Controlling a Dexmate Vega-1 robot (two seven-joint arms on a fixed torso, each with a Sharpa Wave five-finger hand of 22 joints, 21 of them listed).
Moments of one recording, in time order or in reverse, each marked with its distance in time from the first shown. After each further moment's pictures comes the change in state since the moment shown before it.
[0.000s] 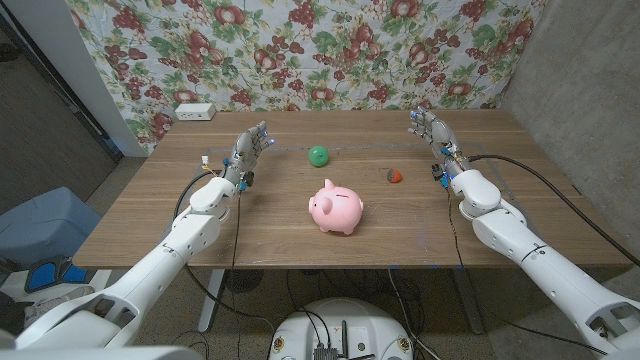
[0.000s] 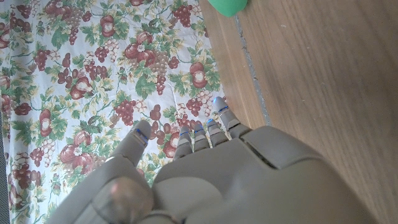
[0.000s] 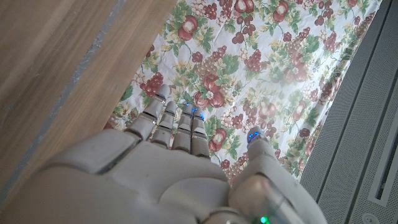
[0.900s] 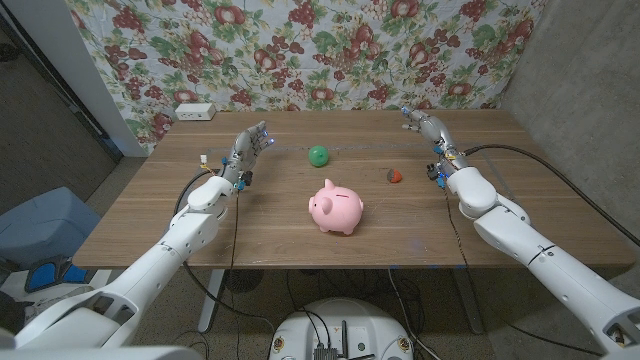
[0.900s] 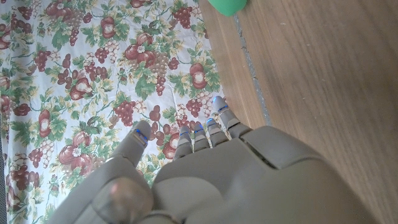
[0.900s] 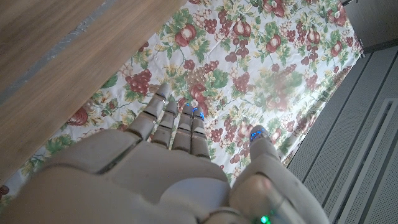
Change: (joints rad) left arm -0.012 0.005 0.000 0.014 -0.008 0.004 -0.022; left_hand -0.008 -0.008 0.004 -0.004 0.000 0.000 0.000 0.000 0.000 0.000 0.000 0.000 0.000 0.009 -0.002 0.000 0.000 0.009 0.009 -0.015 0.000; right arm -0.033 -0.063 -0.021 -0.143 -0.197 -0.074 -0.092; right_hand 0.015 -0.016 -0.010 -0.010 0.000 0.000 0.000 -0.004 0.000 -0.004 0.004 -0.008 0.005 0.009 -0.009 -0.006 0.000 0.009 -0.009 -0.008 0.000
